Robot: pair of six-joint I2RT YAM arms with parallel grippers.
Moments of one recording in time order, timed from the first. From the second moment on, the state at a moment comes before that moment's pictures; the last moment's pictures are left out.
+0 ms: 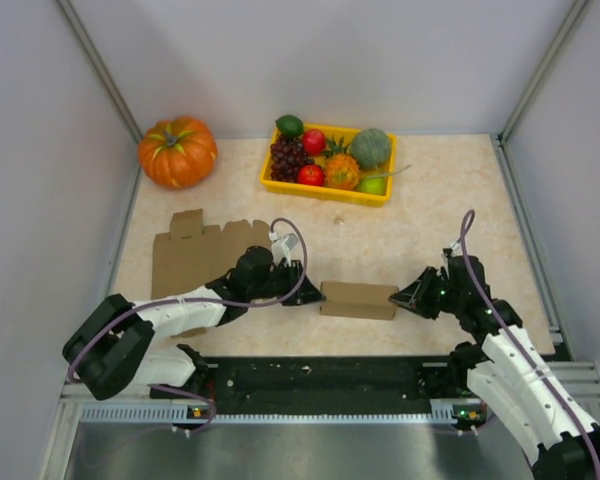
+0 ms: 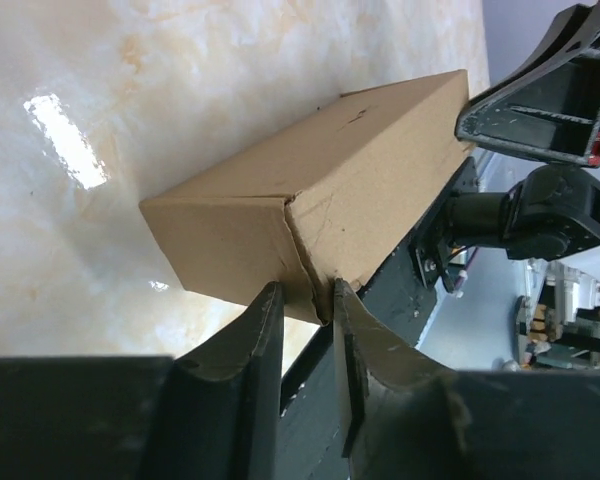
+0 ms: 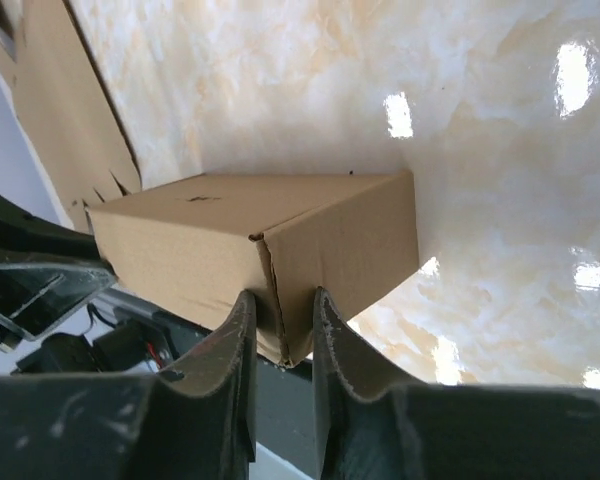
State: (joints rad) left arm -0.74 1.29 0.47 0.29 0.43 -0.82; right arm 0.27 0.66 0.39 -0.55 -0.35 0.87
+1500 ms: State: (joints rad) left arm -1.13 1.41 0.31 0.54 -0.05 -0.98; right arm 0.26 0.49 0.42 -0.74 -0.30 0.78
